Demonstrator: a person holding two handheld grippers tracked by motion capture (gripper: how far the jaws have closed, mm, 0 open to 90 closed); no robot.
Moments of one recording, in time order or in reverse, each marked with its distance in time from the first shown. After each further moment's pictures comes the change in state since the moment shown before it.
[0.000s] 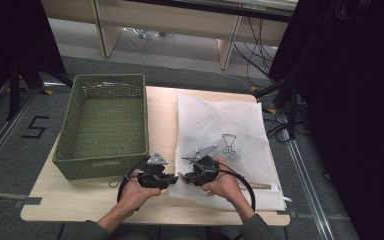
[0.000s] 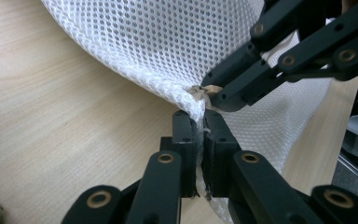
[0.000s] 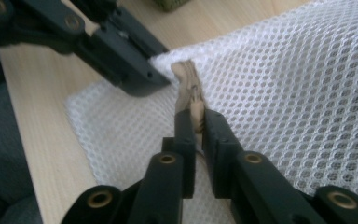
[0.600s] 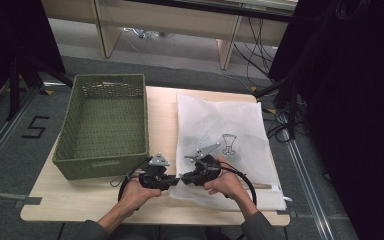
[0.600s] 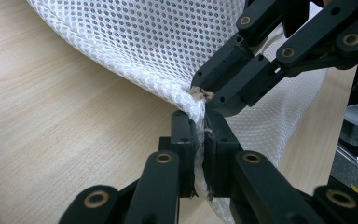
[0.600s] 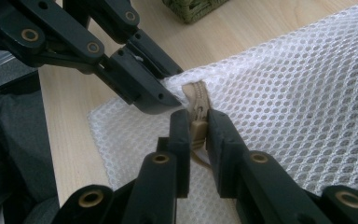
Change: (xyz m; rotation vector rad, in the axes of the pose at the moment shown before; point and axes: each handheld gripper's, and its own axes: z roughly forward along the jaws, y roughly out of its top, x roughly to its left) left arm -0.001 0.001 0.003 0.014 -0.023 0.034; right arm -0.010 -0.003 0.003 -0.047 0.110 -0.002
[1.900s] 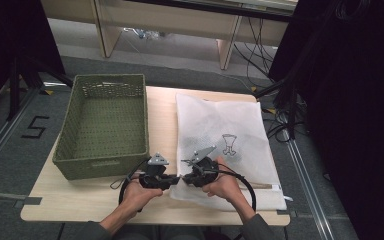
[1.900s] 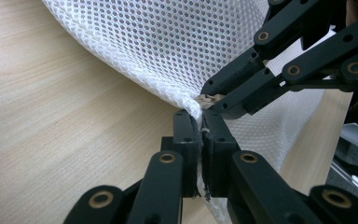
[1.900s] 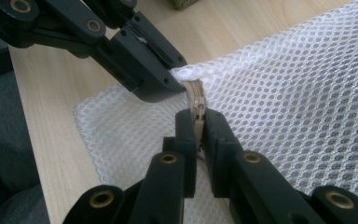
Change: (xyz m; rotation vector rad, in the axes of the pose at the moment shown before) left arm -0.004 -0.001 -0.002 -0.027 0.020 -0.066; right arm 0.016 0.005 -0.002 0.075 -0.120 -0.049
